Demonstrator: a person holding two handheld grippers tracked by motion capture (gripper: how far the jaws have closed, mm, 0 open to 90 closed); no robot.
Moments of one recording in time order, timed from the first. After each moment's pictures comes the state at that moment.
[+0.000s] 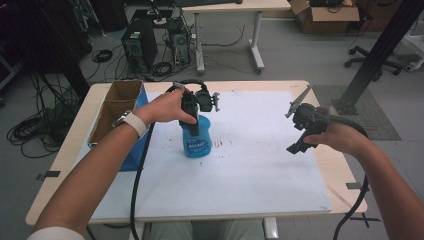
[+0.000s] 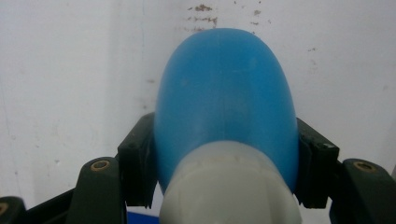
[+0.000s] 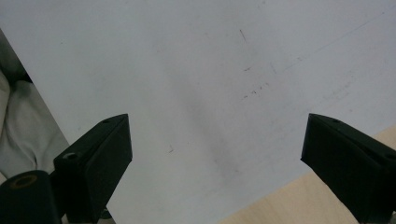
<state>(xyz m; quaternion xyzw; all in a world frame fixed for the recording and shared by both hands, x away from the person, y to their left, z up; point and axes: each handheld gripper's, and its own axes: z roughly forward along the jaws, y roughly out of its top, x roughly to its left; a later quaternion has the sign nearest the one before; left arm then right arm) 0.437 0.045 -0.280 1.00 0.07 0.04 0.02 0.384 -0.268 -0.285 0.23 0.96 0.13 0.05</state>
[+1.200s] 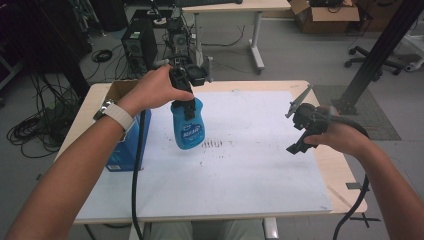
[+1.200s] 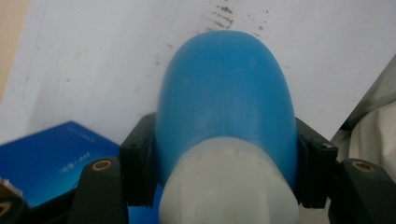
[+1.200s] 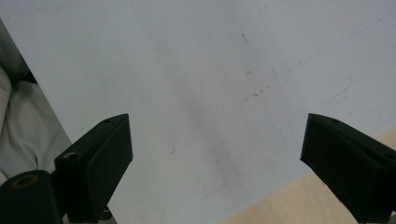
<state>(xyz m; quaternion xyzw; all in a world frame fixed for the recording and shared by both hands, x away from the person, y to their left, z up) 0.425 0.066 -0.187 0.96 0.28 0.04 0.03 0.381 -0.266 -0.281 0.22 0.96 0.14 0.05</state>
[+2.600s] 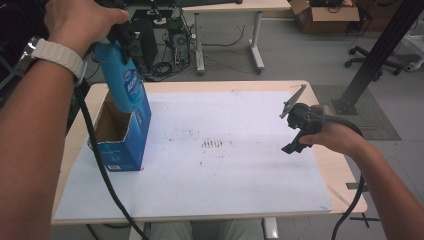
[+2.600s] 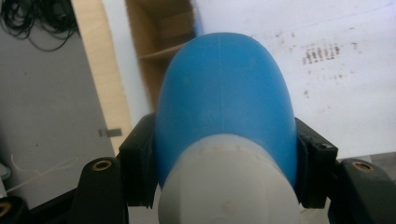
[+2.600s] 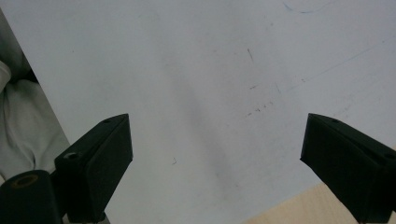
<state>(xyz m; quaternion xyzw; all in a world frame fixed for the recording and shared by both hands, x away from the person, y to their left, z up) 0.419 0.182 -0.042 0.76 0.65 0.09 0.01 0.382 -0.252 -0.280 0.20 0.97 0.14 0.06</state>
